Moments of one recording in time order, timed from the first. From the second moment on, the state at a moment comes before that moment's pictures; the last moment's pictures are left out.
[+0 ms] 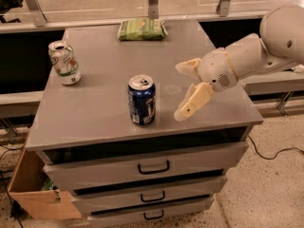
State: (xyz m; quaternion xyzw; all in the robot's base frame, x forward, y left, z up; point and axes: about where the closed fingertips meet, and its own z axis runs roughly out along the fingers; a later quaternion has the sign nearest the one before) arm 0.539 -0.066 0.875 -0.60 0.67 0.29 0.34
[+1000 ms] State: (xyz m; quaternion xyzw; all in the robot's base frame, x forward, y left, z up) arm 0.523 0.002 0.858 -0.55 0.61 0.41 0.40
